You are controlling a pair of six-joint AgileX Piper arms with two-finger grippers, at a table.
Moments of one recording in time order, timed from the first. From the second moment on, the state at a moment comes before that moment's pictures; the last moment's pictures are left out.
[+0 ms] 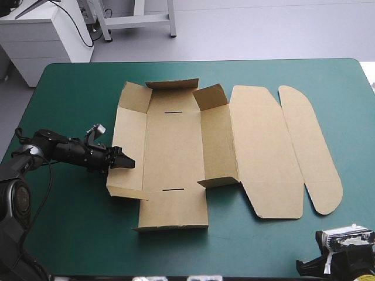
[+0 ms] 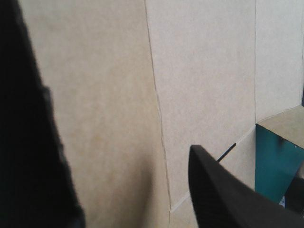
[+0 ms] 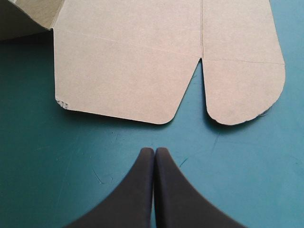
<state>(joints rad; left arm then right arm) 0.19 1.78 -1.01 -0.99 1.13 0.81 -0.08 0.08 -0.46 0.19 1.08 -0.21</state>
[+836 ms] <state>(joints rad) 0.16 1.77 -1.05 -1.08 1.16 0.99 -0.08 0.08 -0.46 0.19 1.08 -0.21</state>
